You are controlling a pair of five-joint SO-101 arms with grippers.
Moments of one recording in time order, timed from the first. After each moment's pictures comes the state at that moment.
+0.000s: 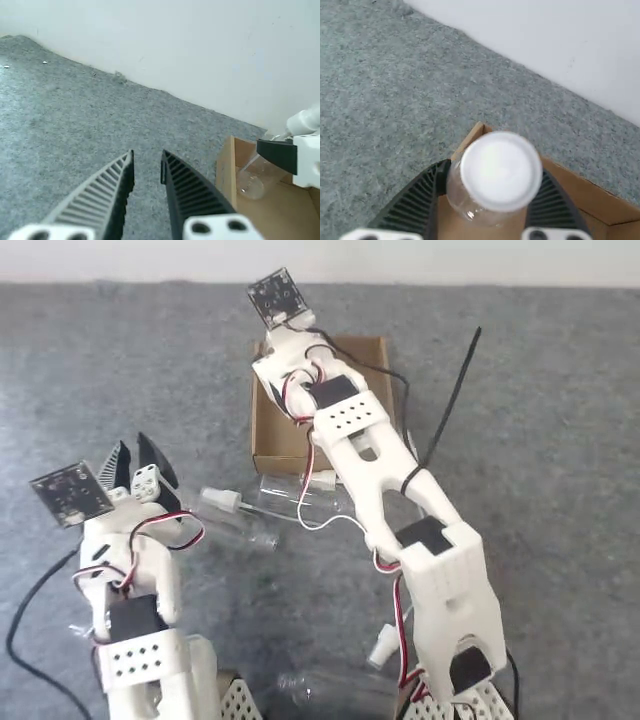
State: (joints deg) left arm -20.4 -78.6 83.6 24.6 17.5; right arm -32.0 36.2 -27.1 32.4 6.5
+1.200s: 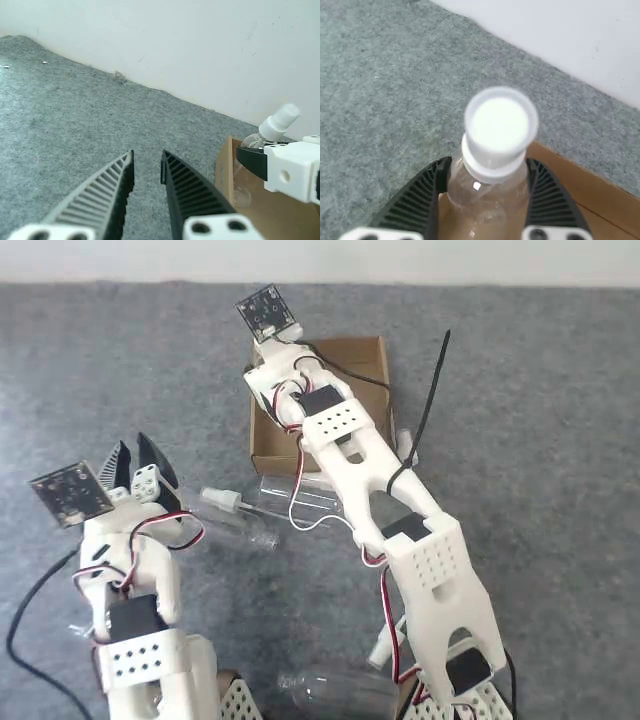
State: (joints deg) left arm -20.4 -78.6 83.6 24.6 17.5; right arm -33.3 46.7 -32.5 28.8 6.6
